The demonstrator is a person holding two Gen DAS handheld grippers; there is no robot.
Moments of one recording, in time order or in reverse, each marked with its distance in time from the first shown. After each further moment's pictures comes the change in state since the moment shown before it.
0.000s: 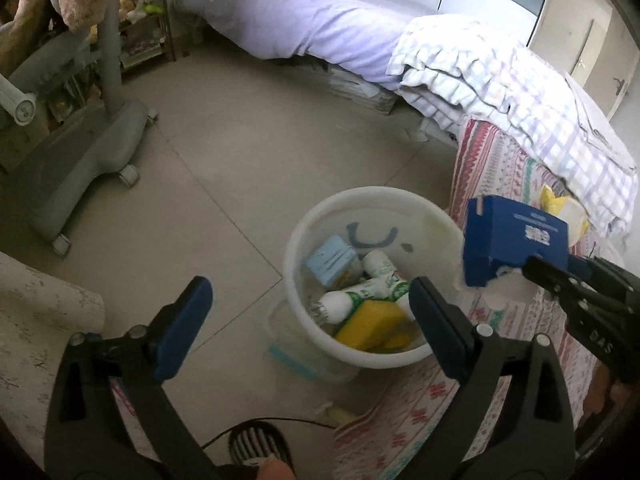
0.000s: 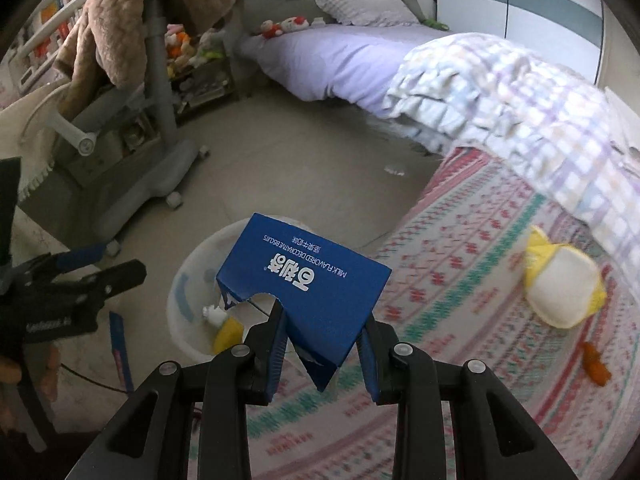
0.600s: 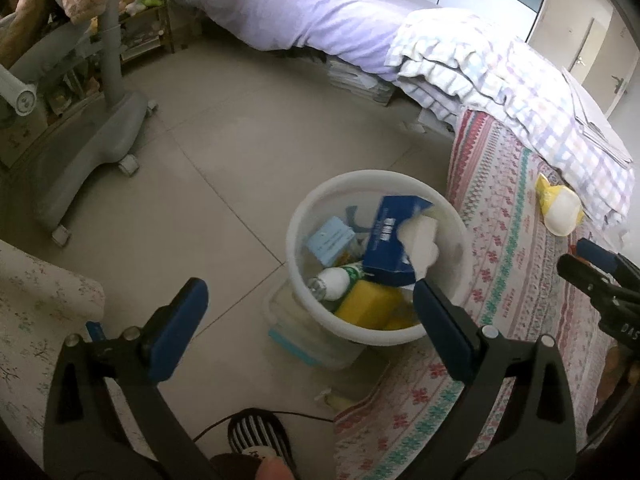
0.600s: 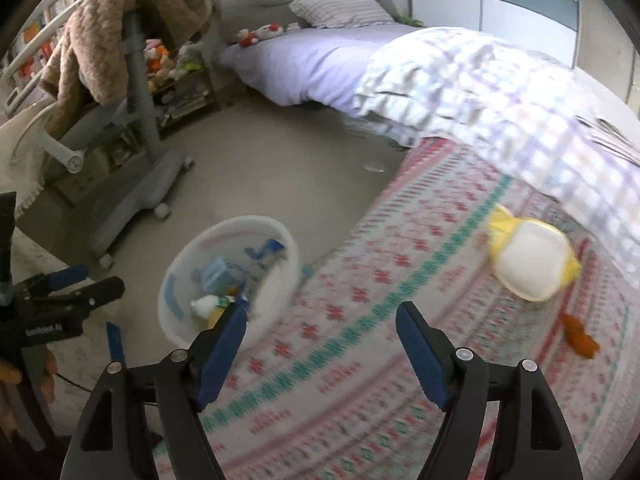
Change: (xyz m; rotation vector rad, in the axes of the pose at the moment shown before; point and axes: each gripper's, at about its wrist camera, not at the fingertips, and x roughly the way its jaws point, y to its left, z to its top) left arm -0.007 -0.003 -0.009 0.003 0.026 -0.019; right arm -0.034 -0.027 -0.017 0.067 -0.016 -0.057
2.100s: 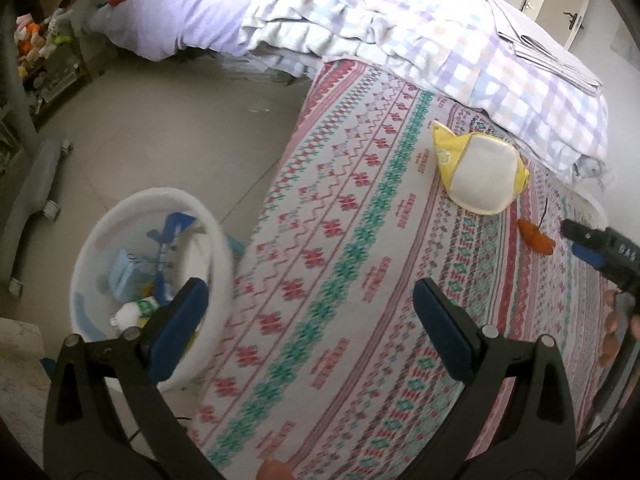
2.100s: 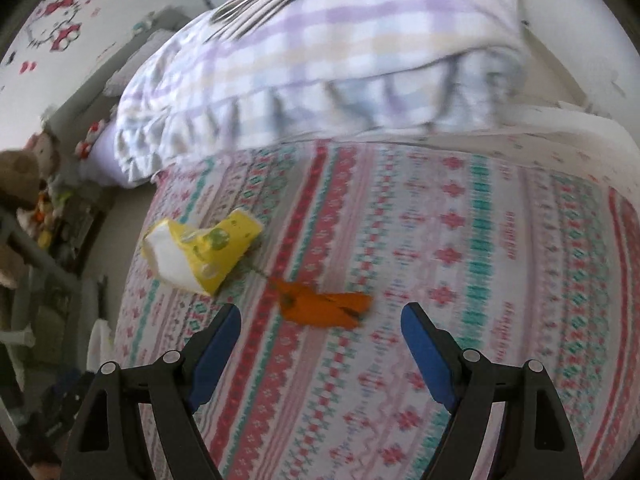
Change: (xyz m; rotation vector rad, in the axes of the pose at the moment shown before) left arm 0.051 -0.197 0.011 0.179 0.062 -0.096; right arm -0.016 -0.283 -0.059 0.586 0.028 -0.104
